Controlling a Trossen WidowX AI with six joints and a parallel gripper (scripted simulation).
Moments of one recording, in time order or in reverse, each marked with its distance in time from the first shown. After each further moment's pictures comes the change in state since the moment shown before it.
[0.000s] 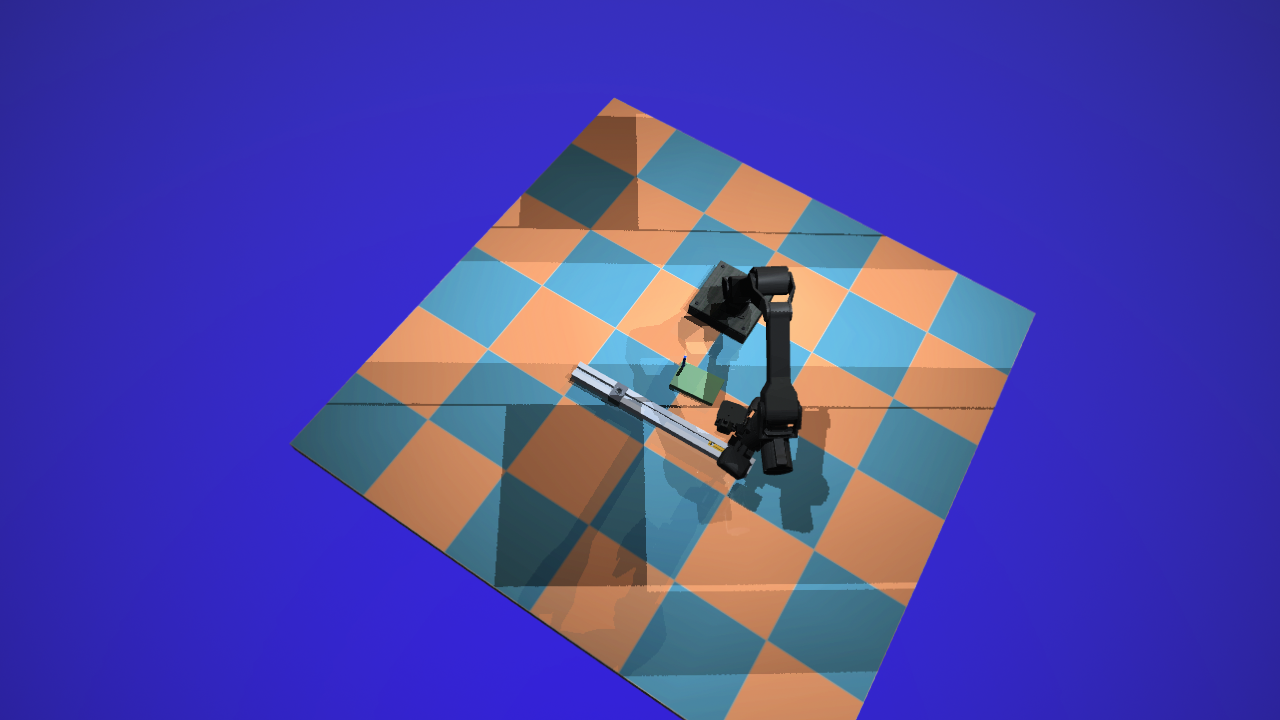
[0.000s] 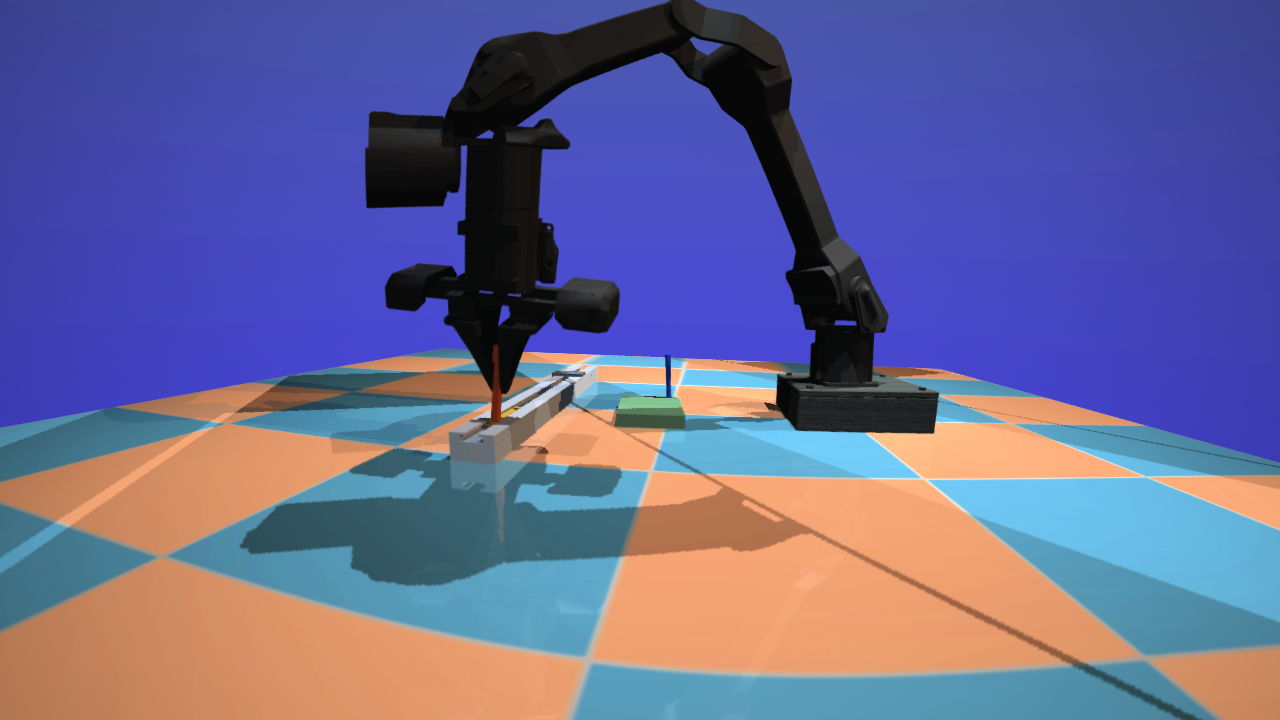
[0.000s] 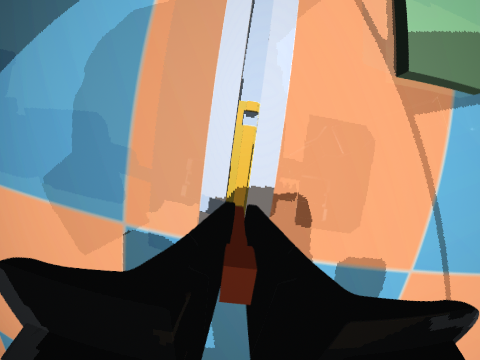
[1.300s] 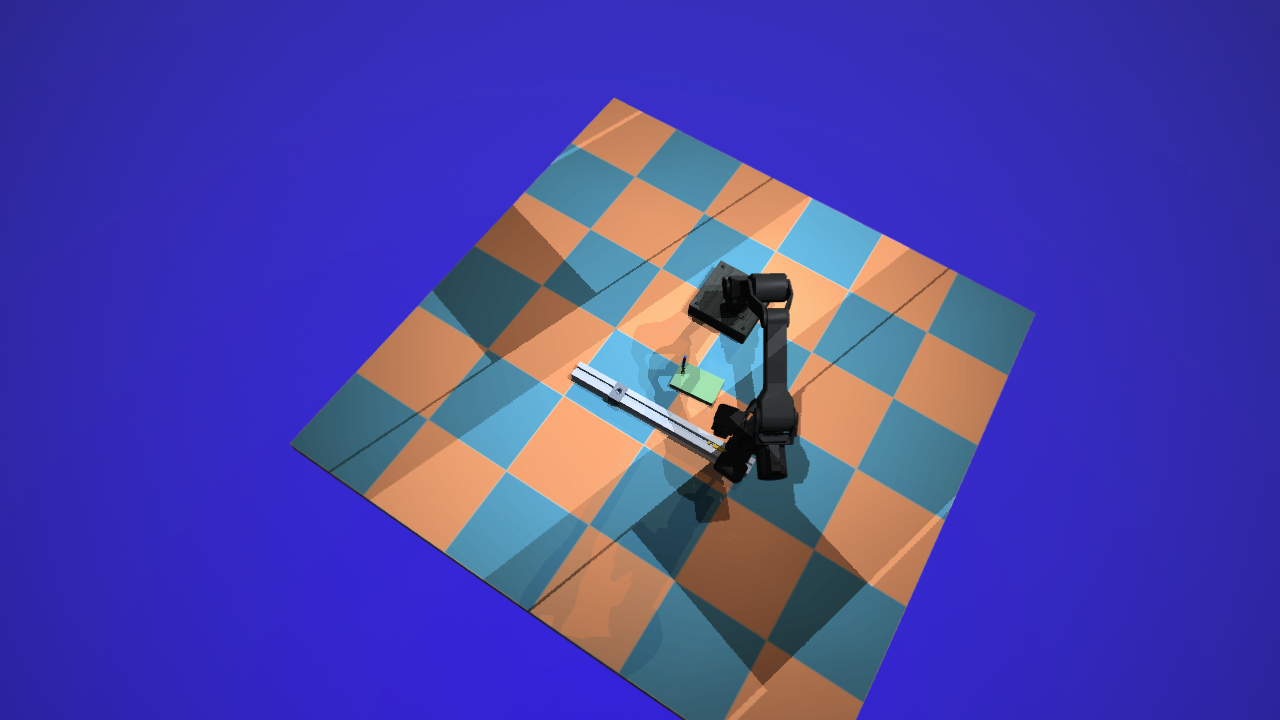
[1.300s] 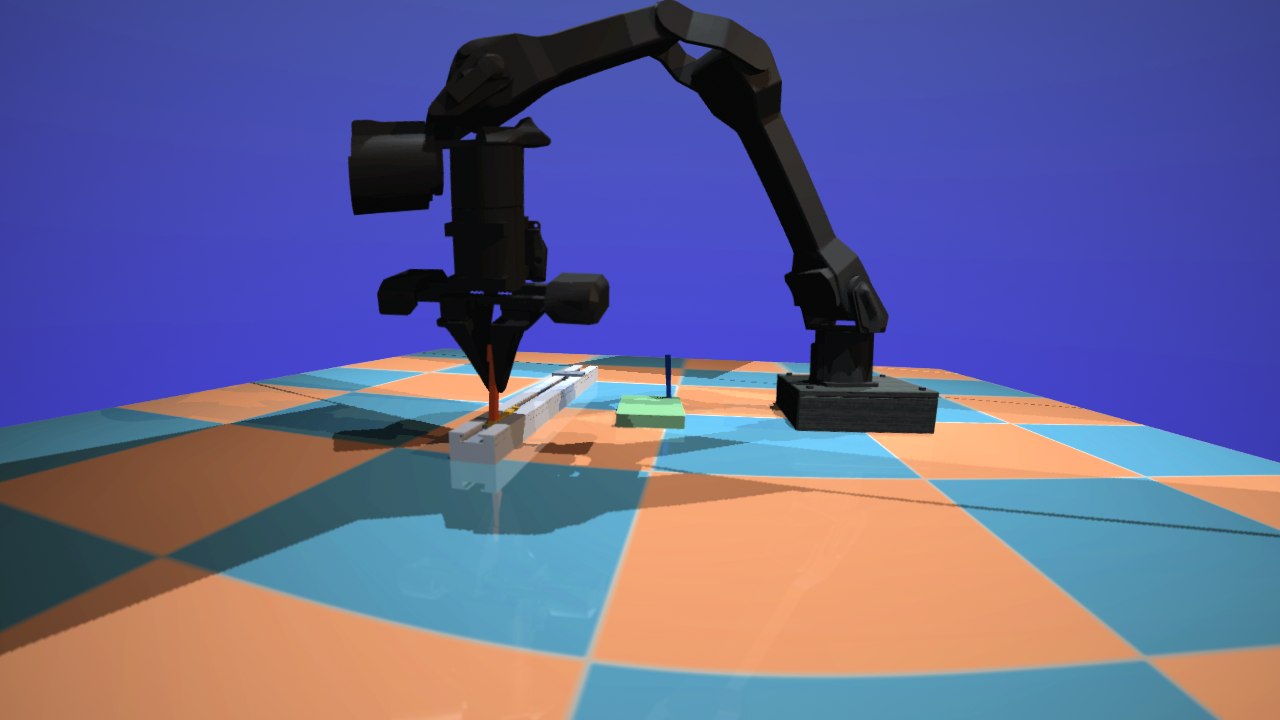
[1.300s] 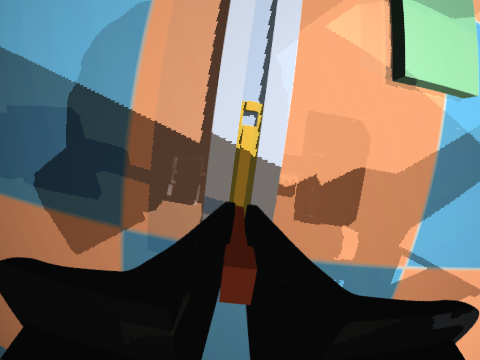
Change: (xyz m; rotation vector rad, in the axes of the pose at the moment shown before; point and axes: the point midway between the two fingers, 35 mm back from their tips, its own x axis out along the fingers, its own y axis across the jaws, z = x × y) arm 0.000 0.006 0.002 -0.014 0.001 -0.057
